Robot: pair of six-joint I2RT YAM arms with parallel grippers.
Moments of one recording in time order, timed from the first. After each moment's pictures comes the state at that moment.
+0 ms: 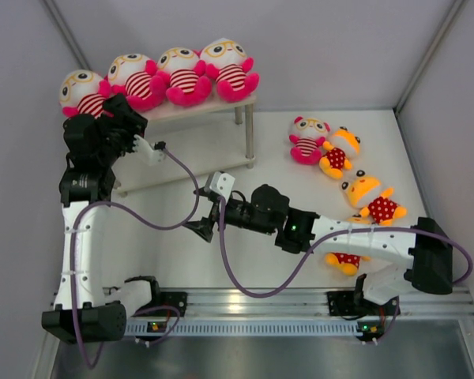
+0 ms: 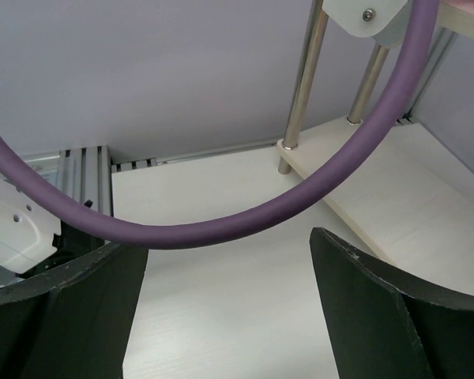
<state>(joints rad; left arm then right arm) 0.07 1.10 1.37 -0.46 0.29 1.98 1.23 1.42 1.09 0.36 -0.05 -0.07</state>
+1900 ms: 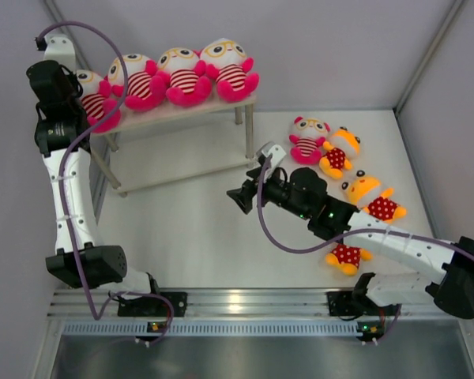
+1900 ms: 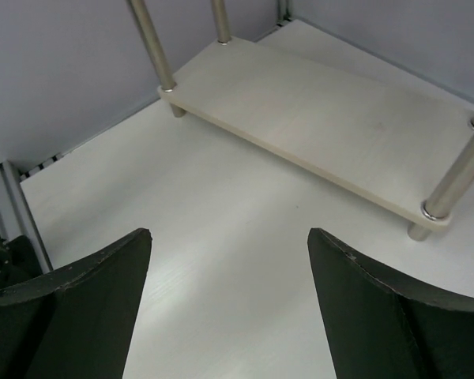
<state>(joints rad) 0.23 1.48 1.89 -0.47 -0.35 0.35 1.00 1.19 0.94 0.17 0.04 0.11</state>
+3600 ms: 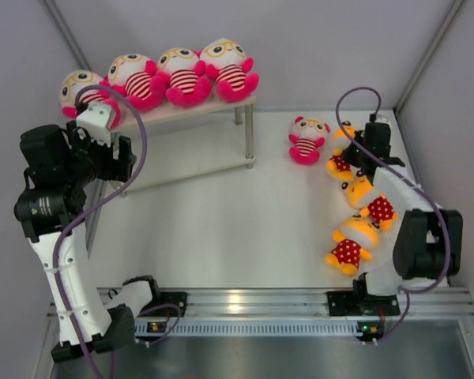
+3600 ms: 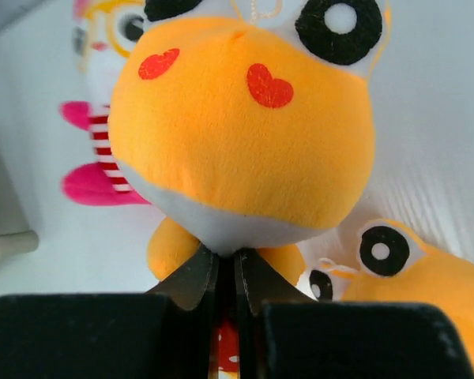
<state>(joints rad) 0.21 1.06 1.75 -1.10 0.35 0.34 -0.01 1.59 1.07 -0.15 -0.04 0.45</state>
